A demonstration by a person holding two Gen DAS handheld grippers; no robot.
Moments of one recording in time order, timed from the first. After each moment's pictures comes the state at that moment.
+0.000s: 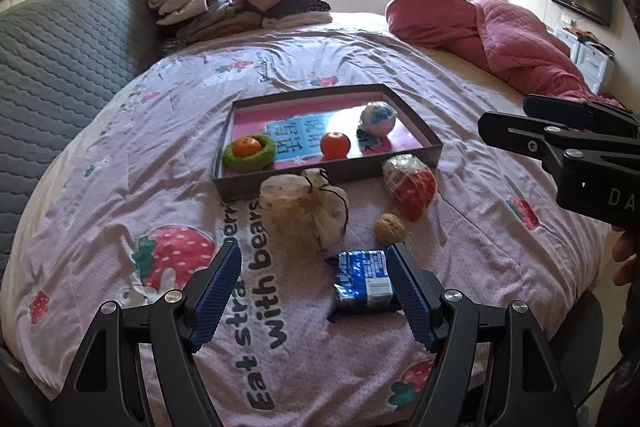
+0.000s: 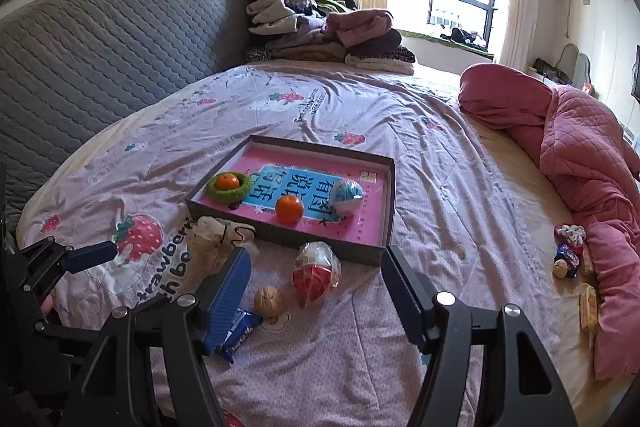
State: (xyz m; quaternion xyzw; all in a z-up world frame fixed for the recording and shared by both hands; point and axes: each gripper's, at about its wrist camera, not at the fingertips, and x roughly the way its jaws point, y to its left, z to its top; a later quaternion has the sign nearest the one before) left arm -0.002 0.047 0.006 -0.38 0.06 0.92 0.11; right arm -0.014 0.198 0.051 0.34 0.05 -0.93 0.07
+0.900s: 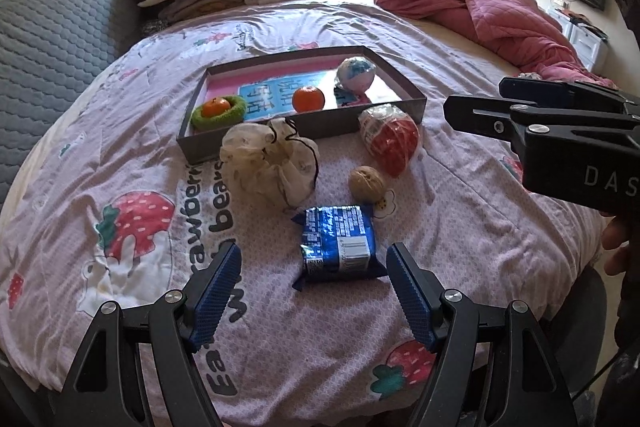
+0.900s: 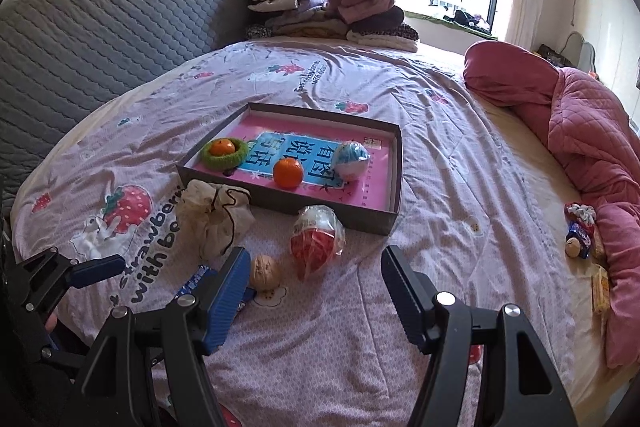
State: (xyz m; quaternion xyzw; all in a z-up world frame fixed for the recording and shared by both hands) left arm 0.005 0.064 -0.034 -0.42 0.07 0.90 0.13; right arm -0.017 0.200 0.013 0.38 0.05 -0.92 0.07
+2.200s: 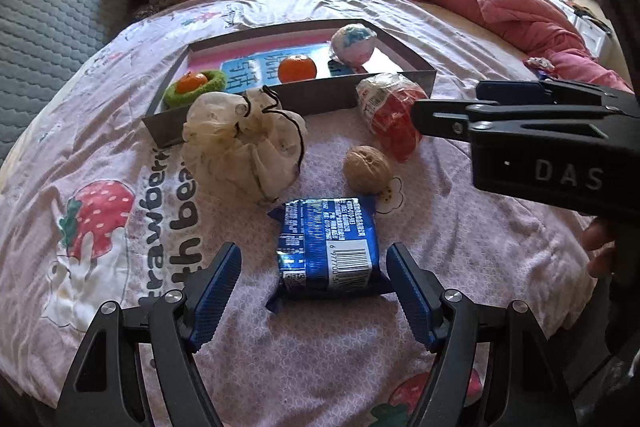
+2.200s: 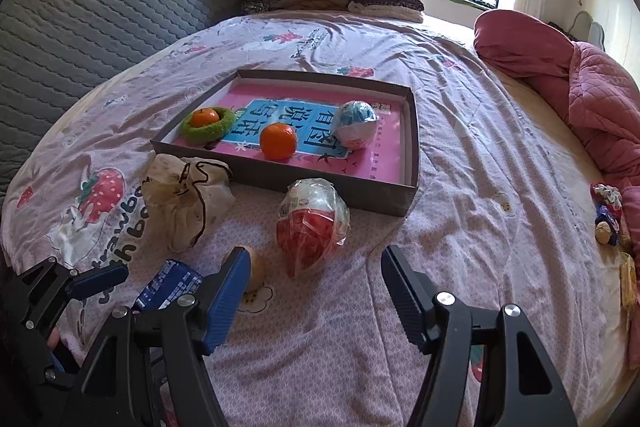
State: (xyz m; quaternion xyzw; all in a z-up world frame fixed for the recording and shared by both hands) left arm -0.026 0.081 -0.077 -0.44 0.07 0.88 0.14; right arm -0.062 0.203 -0.034 0.42 0.04 -0.90 0.08
